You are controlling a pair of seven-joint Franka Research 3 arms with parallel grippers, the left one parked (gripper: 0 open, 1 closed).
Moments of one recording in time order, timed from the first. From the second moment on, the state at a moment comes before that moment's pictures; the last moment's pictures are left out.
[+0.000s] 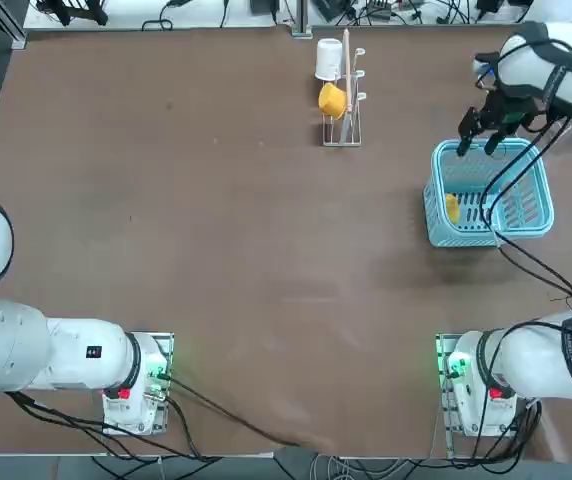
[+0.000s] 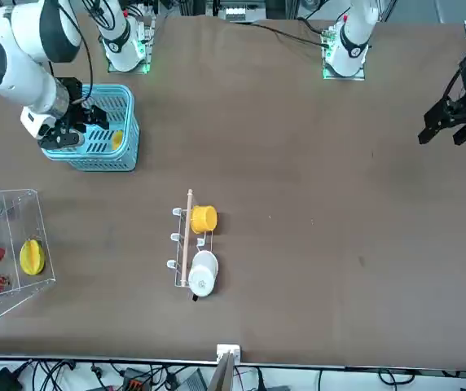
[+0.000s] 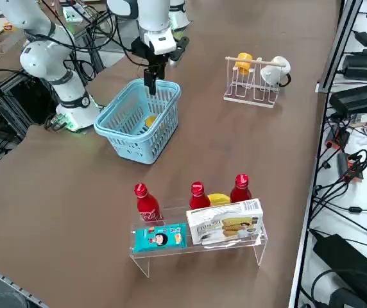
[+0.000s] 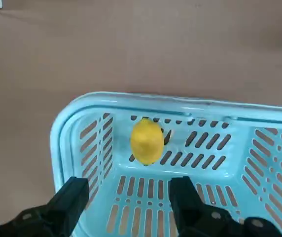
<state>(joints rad) 0.23 -0.19 -0.17 -2.35 0.05 1.97 -0.03</state>
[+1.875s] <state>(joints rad) 0.23 -0.26 -0.17 -2.77 0.04 2.51 -0.05</state>
